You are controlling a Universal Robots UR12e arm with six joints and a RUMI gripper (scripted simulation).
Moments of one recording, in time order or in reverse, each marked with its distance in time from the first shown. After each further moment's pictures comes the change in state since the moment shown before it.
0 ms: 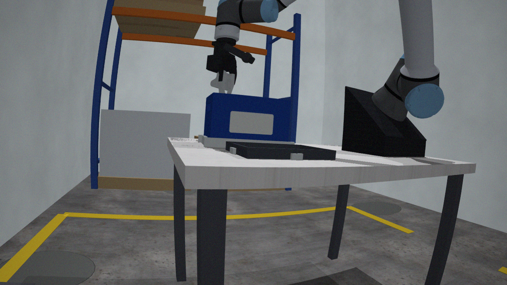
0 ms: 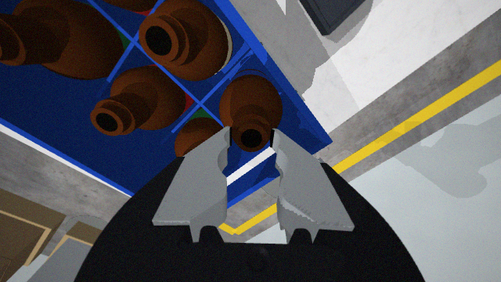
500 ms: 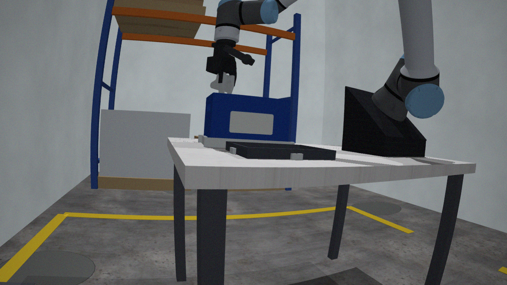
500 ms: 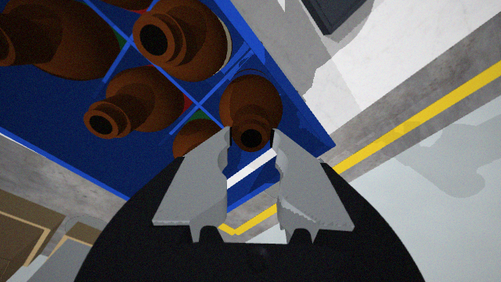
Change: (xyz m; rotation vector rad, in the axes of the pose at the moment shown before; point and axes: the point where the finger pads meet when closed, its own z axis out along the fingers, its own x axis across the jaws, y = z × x) arm 0.000 0.000 0.006 0.000 0.000 0.000
